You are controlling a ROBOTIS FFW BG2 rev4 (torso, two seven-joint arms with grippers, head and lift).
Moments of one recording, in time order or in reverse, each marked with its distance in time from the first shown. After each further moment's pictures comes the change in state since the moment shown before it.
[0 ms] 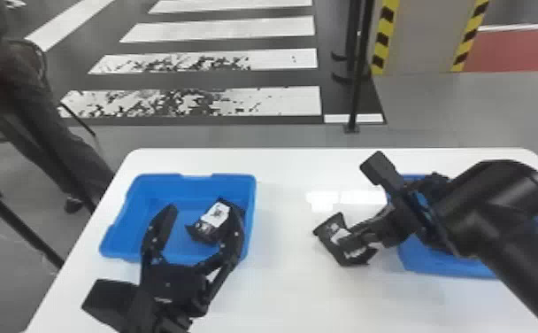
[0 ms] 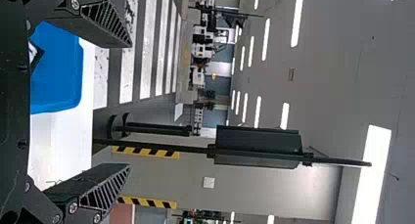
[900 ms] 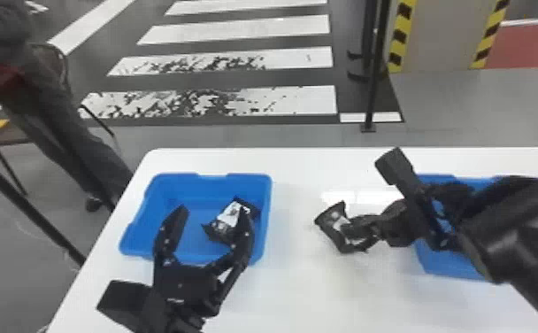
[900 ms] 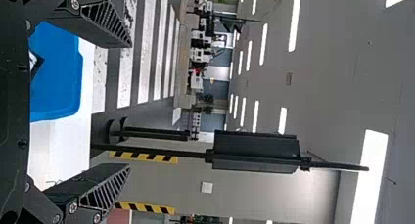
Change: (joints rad) left arm 0.012 -0.004 0.017 0.003 0.006 -0.021 0.000; right arm 0.113 -0.008 -0.069 -0.151 -0.079 -0.132 -0.103
